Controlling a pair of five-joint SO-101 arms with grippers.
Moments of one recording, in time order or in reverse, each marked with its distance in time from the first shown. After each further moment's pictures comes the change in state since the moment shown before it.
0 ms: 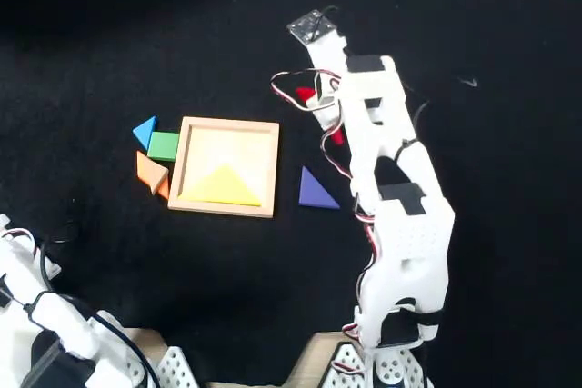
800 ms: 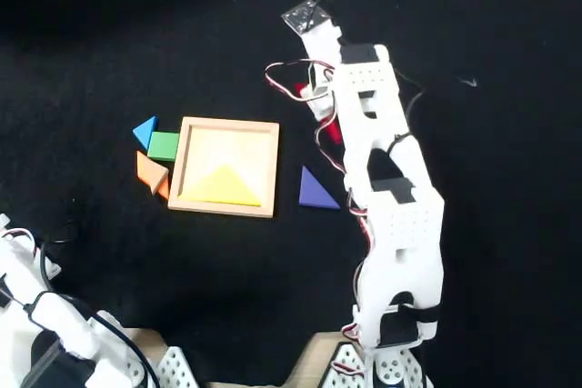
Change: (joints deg) left arm 0.0 0.0 0.0 0.0 0.0; right arm -1.1 5.2 -12.2 7.3 -3.8
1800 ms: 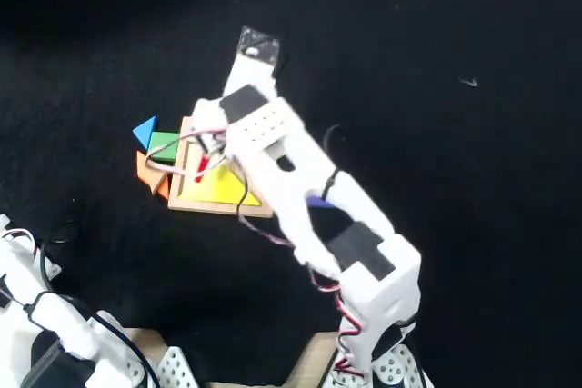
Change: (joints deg) left arm 0.0 0.0 0.2 0.0 0.0; right arm -29.5 -19.2 18.9 -3.0 -76.0
